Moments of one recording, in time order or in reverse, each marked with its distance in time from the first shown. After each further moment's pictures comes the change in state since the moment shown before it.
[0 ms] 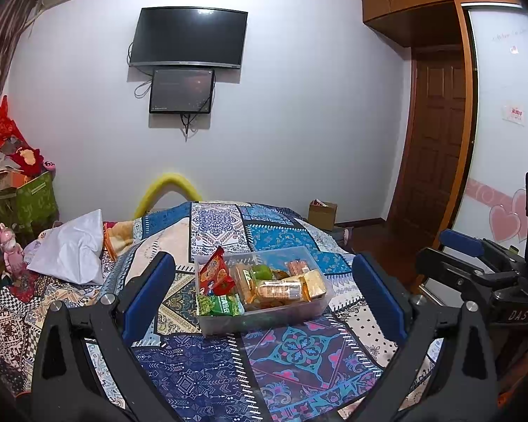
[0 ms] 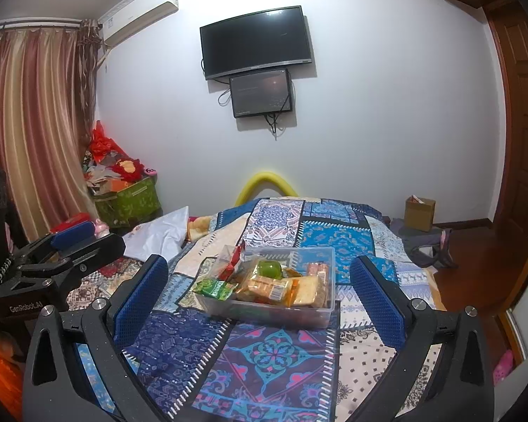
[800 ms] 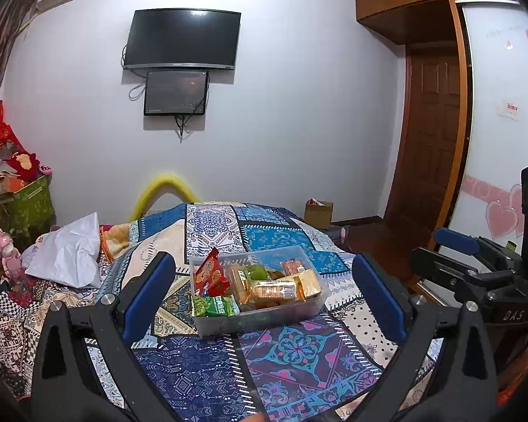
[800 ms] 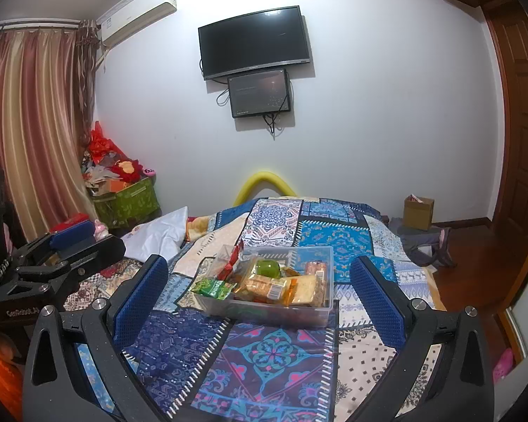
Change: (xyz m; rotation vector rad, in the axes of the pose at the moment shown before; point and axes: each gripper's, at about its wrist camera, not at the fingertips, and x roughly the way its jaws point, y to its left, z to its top) left arm -0.002 -0.009 -0.002 0.017 -0.003 -0.014; right arm 0.000 -0.004 0.002 0.003 0.003 -0.003
